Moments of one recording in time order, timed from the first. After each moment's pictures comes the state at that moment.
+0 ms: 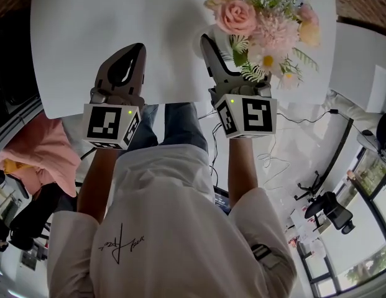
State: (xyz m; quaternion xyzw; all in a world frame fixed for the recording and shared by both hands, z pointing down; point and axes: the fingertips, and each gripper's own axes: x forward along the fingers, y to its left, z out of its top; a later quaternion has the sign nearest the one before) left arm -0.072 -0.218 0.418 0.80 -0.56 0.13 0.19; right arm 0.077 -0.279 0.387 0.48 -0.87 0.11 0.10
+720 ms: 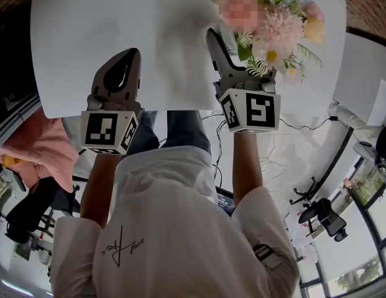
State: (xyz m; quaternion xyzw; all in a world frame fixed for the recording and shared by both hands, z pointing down) left arm -0.090 -0.223 0.436 0.76 -0.59 0.14 0.21; right arm 0.074 -0.315 0.410 0.46 -0.88 0.10 0.11
